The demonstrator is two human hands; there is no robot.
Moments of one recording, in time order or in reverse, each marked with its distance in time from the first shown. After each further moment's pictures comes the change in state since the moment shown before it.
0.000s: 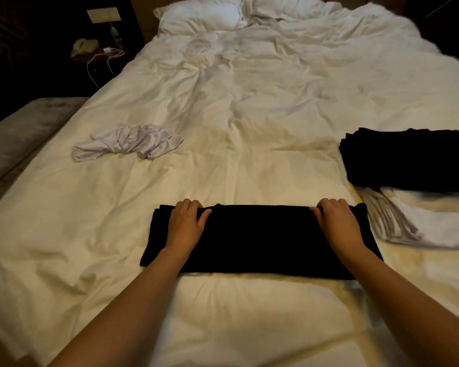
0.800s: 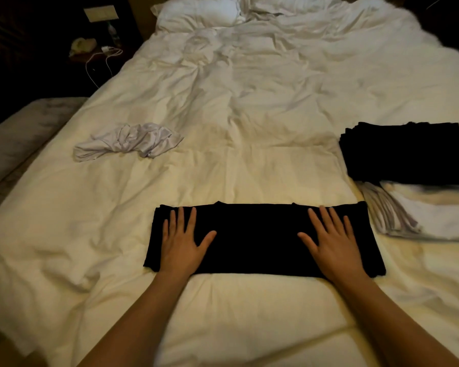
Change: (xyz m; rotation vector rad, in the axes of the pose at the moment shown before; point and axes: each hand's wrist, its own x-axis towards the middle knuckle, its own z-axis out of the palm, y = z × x) left_hand -0.056 -0.002 -0.011 0.266 -0.312 -0.139; right_hand -0.064 -0.008 0.012 -0.157 -0.199 -0.014
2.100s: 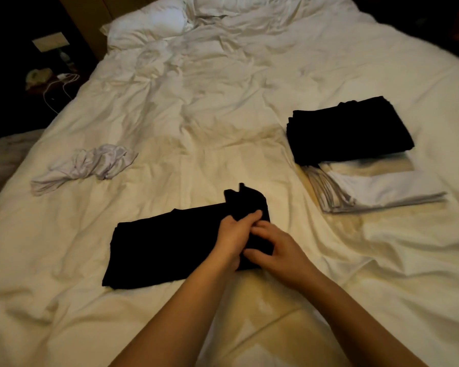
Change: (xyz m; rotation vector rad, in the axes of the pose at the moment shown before) left_hand -0.035 0.235 -0.059 -1.381 -0.389 -0.354; right_hand -0.053 -0.023 -0.065 1.122 -0.094 -0.168
